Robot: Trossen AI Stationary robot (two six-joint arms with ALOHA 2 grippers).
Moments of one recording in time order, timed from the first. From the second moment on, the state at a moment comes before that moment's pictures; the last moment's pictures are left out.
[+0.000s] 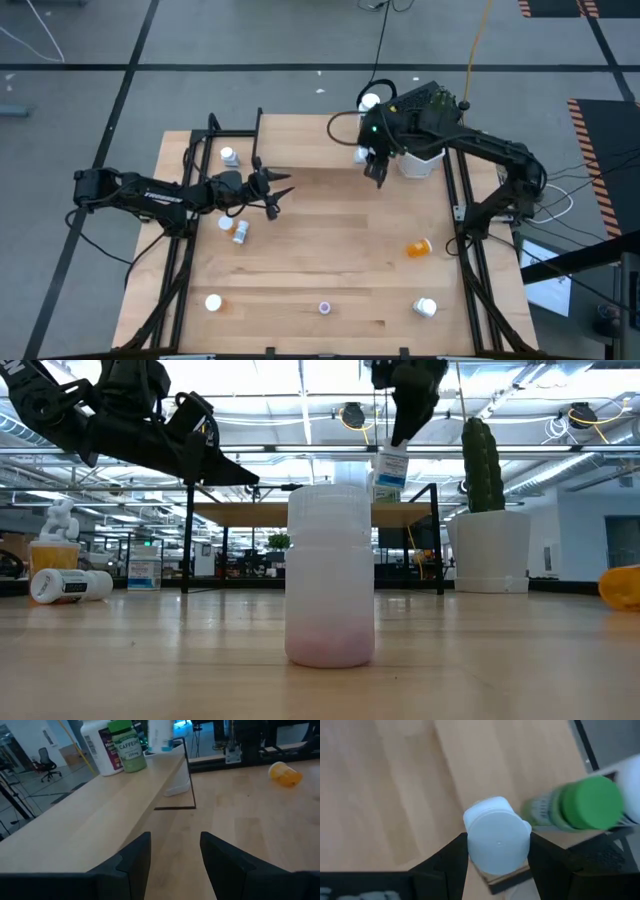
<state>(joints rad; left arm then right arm) 0.18 1.21 0.34 0.70 -0.16 0.23 -0.37 1.57 1.65 -1.17 0.16 -0.09</state>
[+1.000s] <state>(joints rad) 0.18 1.21 0.34 0.70 -0.16 0.21 -0.44 1.57 1.57 -1.09 0.10 -0.14</state>
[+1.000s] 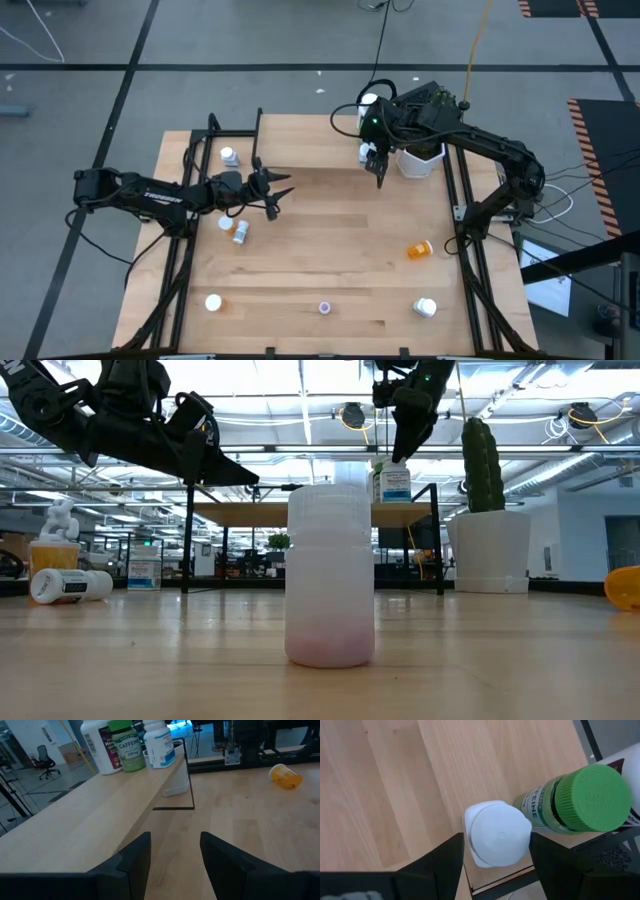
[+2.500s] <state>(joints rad) 0.19 1.21 0.34 0.68 -0.16 0.20 -0.03 1.05 0.67 -0.27 0.18 0.07</state>
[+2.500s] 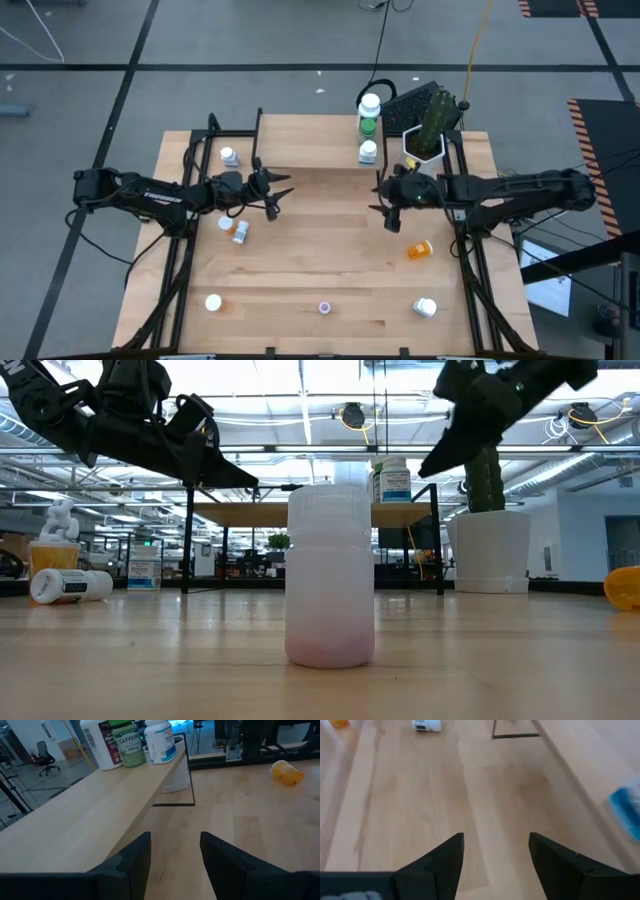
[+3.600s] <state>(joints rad) 0.19 1.21 0.34 0.68 -0.17 0.20 0.02 1.09 0.30 0.43 -0.03 0.13</state>
